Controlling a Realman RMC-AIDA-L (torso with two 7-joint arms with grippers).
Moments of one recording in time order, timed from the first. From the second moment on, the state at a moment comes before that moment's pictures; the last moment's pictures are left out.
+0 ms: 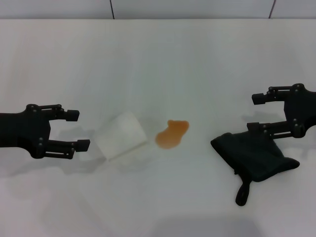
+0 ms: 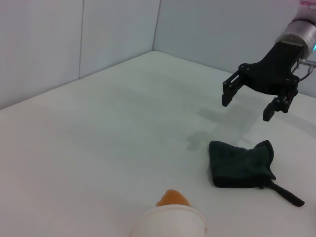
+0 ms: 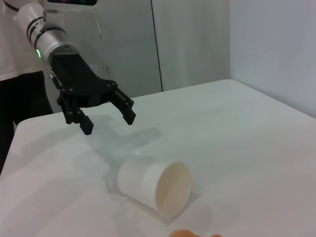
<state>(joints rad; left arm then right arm) -0.44 -1.95 0.82 0.81 2.03 1.71 -1.46 0.46 1.97 -0.88 -0.87 -1.93 -1.63 1.39</state>
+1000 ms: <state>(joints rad) -0.48 -1.94 0.82 0.83 2.09 1.71 -1.58 0.46 1.98 -0.88 -0.87 -1.93 -1.62 1.39</state>
